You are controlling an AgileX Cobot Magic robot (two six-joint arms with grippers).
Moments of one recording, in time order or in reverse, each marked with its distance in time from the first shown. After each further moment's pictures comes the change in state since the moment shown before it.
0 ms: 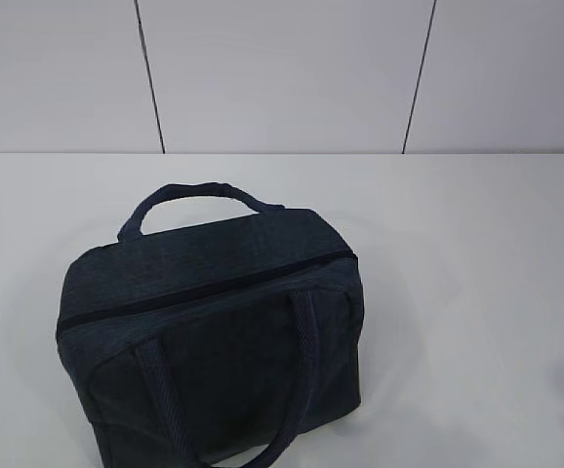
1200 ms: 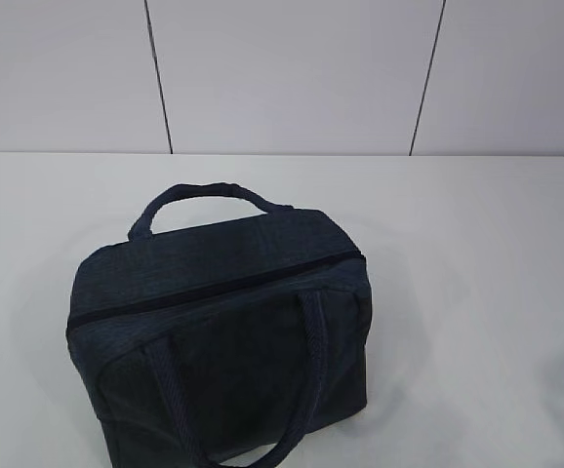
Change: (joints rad) left arm 0.106 0.000 0.167 0.061 -0.116 0.004; right arm 0.000 0.000 0.058 0.054 -0.124 -0.088
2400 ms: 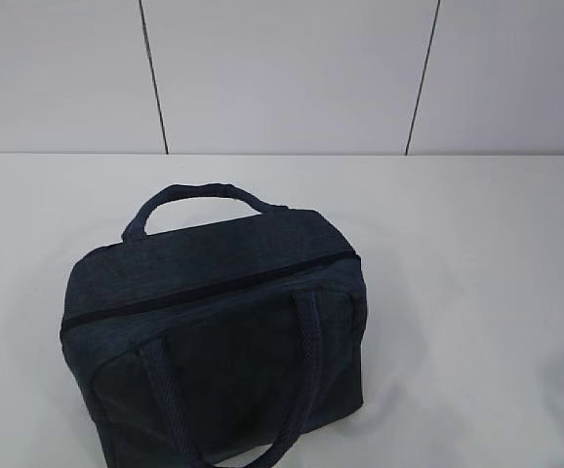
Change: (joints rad) left arm 0.544 0.000 0.000 -0.021 -0.002 0.000; right arm 0.000 0.000 0.000 -0.015 -0.005 0.000
